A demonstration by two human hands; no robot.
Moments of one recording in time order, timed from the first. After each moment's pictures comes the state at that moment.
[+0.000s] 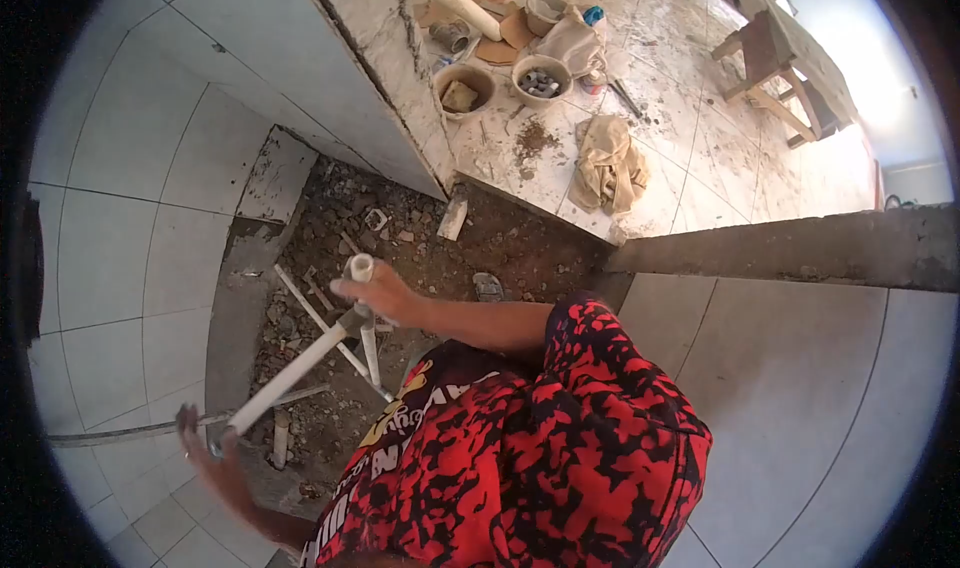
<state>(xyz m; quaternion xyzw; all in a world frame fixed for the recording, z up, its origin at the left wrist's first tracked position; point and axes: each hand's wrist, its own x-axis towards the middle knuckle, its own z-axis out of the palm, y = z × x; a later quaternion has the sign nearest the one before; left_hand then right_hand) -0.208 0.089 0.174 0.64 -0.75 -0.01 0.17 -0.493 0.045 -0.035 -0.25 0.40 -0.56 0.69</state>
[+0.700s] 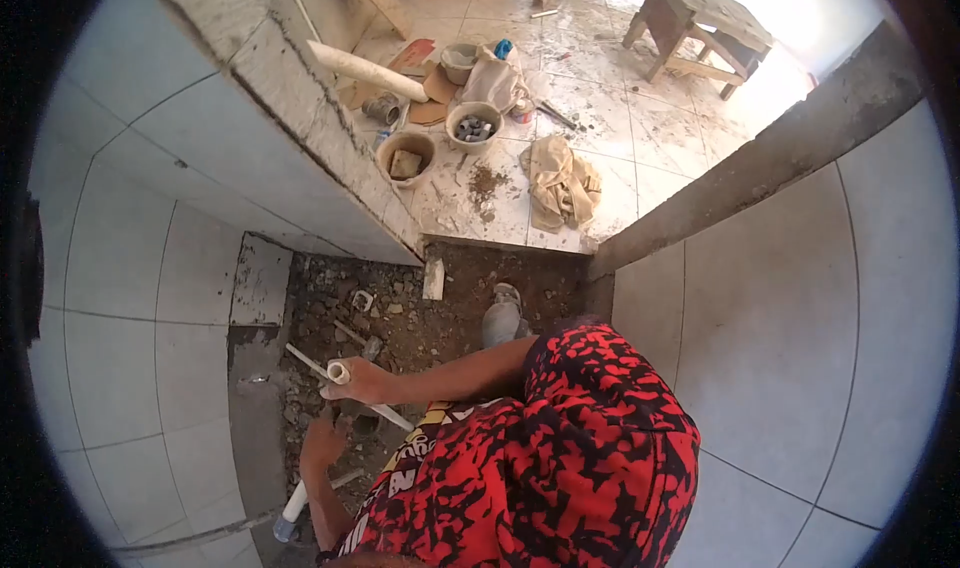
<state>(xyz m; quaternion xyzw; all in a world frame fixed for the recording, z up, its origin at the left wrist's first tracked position) -0.283 0.022 0.018 0.46 -0.82 -0.31 -0.16 -0.473 0.066 -0.001 -0.40 0.46 -0.48 0.63</state>
